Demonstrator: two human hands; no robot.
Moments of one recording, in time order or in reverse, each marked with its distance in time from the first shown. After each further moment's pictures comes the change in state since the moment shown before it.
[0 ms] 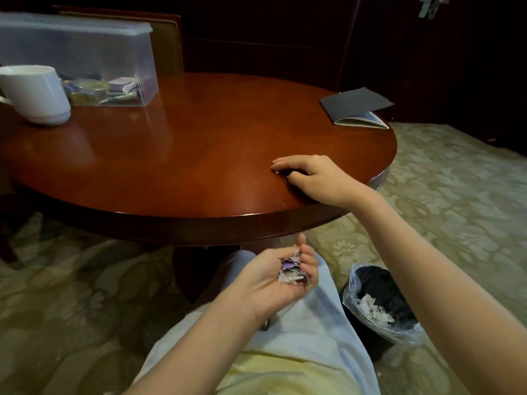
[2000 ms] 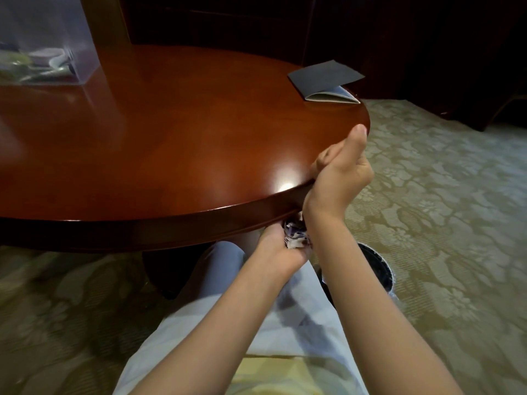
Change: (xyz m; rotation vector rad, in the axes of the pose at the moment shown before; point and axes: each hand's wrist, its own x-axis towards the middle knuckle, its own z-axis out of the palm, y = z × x) left_hand 0.063 -0.004 0.020 0.042 0.241 0.162; right_hand -0.022 -0.025 0.033 1.117 1.369 0.230
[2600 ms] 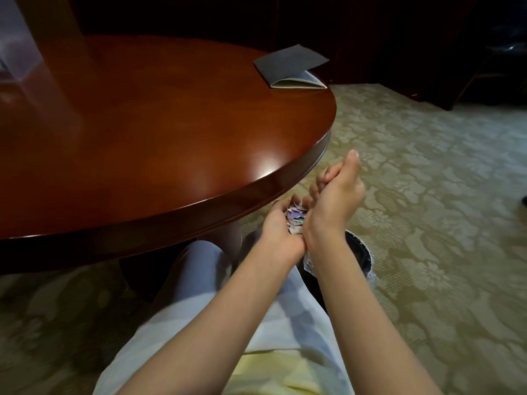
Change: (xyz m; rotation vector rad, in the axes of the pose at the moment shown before) left_hand 0.032 -0.032 0.020 -0.055 -0.126 -0.078; right_hand 0.007 -0.006 -0.054 0.000 0.210 0.276
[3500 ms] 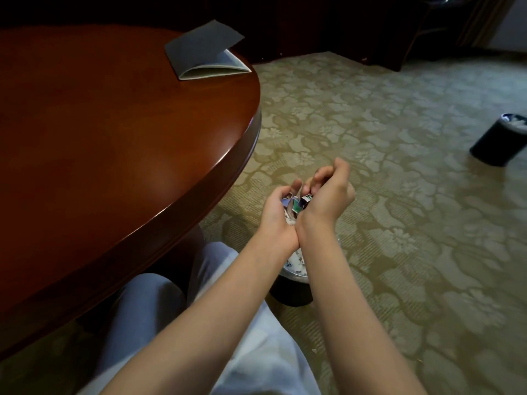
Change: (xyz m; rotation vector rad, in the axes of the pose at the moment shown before) left_hand 0.101 -0.062 0.043 0.220 -0.156 -0.184; right_hand 0.107 -0.010 -0.056 0.165 0.226 0.010
